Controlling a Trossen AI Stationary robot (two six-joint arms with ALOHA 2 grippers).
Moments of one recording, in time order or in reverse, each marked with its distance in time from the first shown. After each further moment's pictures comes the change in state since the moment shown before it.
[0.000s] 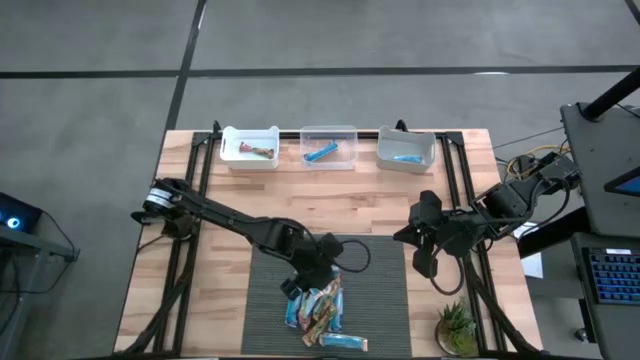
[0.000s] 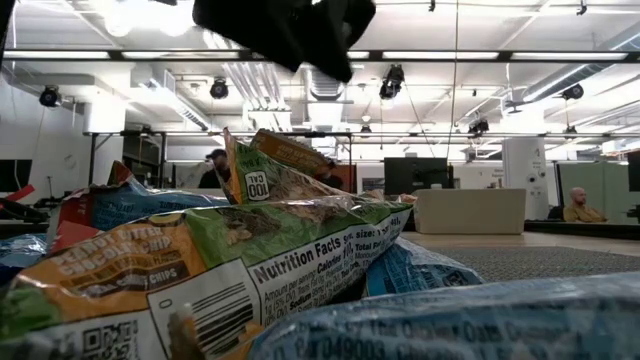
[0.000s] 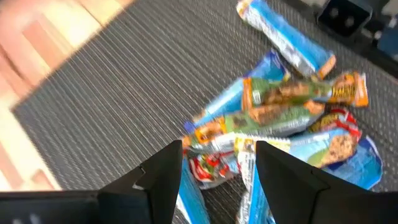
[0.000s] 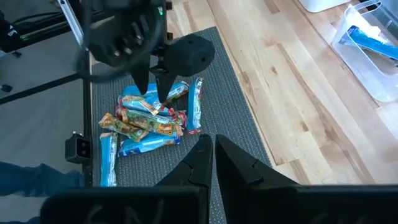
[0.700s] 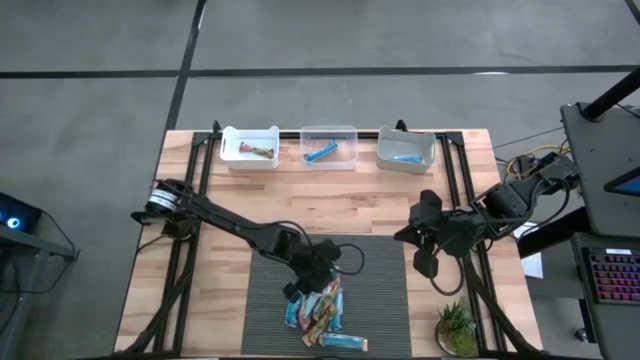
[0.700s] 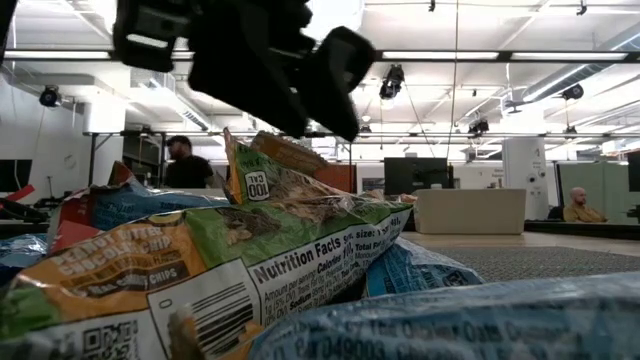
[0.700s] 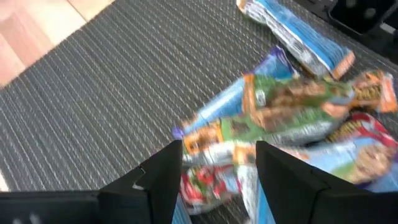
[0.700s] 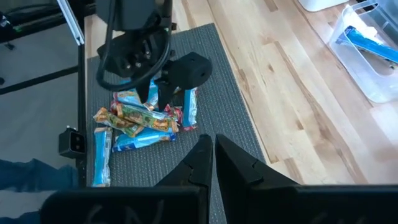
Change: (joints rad) left arm 0.000 0.027 -0.164 0.270 0.033 -0.032; right arm 0.000 0.000 0.000 -0.020 -0.001 -0.018
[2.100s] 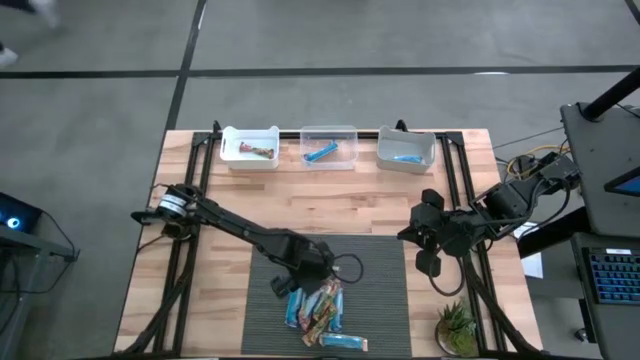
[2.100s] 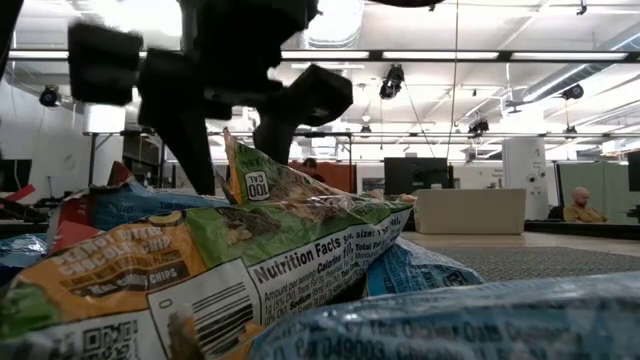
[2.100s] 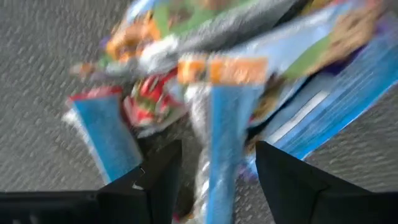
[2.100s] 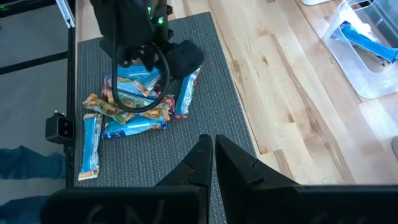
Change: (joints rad) left arm -0.012 0.078 0.119 -0.412 -0.070 0.178; right arm 0.001 -0.003 0.000 -0.049 -0.009 -0.026
